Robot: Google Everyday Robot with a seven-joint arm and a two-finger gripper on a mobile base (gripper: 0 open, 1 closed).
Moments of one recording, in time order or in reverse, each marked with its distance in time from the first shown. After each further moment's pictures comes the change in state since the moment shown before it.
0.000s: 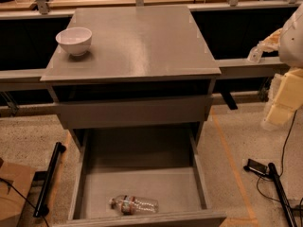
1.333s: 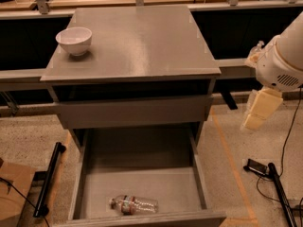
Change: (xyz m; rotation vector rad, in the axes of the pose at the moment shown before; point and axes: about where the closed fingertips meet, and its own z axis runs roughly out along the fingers) arm 0.009 -0.030 0.079 0.031 -0.024 0.019
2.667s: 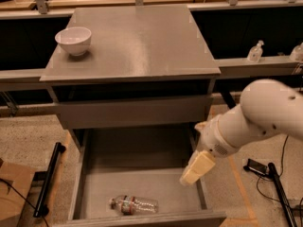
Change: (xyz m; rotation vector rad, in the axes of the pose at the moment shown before) arm -0.050 0.116 0.169 -0.256 -0.266 0.182
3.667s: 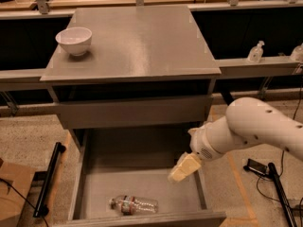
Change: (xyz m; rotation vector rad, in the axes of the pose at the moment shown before) arm 0.001 -0.015 0.056 0.017 -0.060 0.084
